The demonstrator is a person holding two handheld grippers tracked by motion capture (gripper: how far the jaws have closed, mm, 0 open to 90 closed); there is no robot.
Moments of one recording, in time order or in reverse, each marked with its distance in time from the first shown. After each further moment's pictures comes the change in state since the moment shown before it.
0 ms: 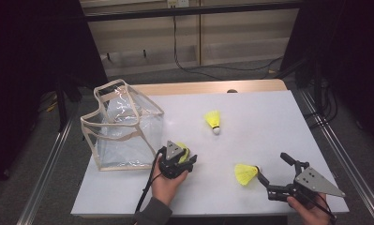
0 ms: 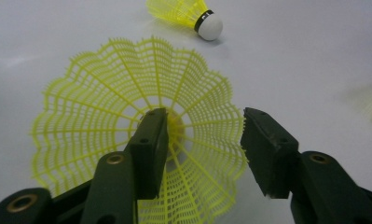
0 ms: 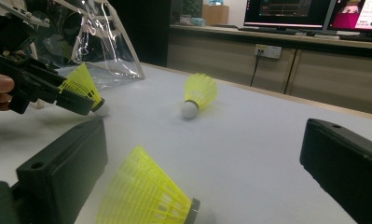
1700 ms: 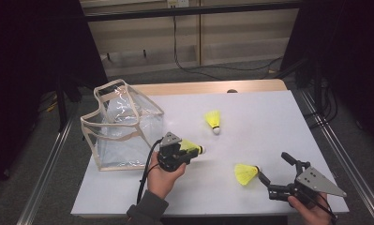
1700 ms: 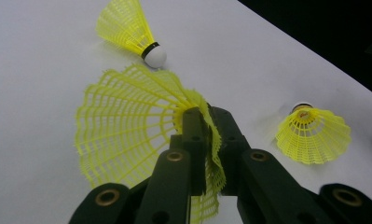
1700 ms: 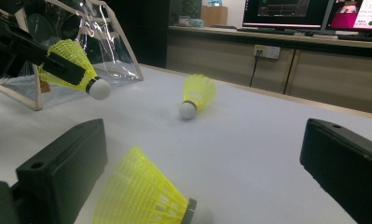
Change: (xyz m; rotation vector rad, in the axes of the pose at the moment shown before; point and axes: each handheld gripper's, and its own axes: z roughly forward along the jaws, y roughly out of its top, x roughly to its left) left arm -0.003 0.043 -0.025 0.016 -0.218 -0.105; right arm -0.002 -0.001 0.000 -0.007 -0.005 0.008
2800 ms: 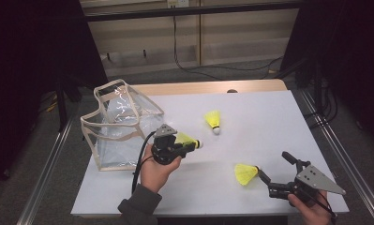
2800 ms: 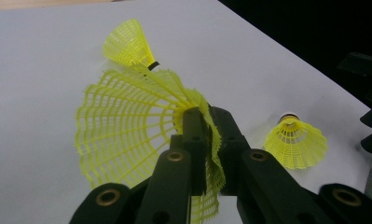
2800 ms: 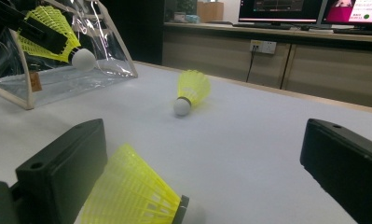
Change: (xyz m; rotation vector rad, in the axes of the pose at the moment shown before) left arm 0.002 0.026 -0.020 0.012 -0.012 0.011; right arm -0.004 -0.002 0.003 0.017 -0.019 0.018
